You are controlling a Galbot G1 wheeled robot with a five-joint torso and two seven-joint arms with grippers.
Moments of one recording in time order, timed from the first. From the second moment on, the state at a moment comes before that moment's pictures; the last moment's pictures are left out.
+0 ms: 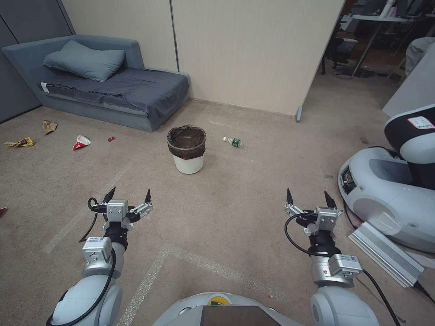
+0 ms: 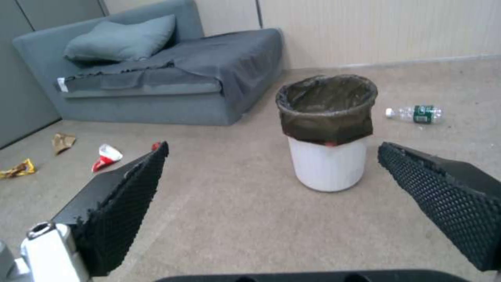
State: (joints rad) left arm 1.77 -1.44 -0.66 -2.43 -0.03 0.27 -0.07; right arm -1.80 1.61 0.64 2.36 -0.05 0.00 0.05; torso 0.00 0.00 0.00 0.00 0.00
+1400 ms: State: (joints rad) left arm 1.76 -1.44 -0.65 -2.39 -0.01 0.22 -0.06; right arm -1.80 1.61 0.64 2.34 -0.05 0.00 0.06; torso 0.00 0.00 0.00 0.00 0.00
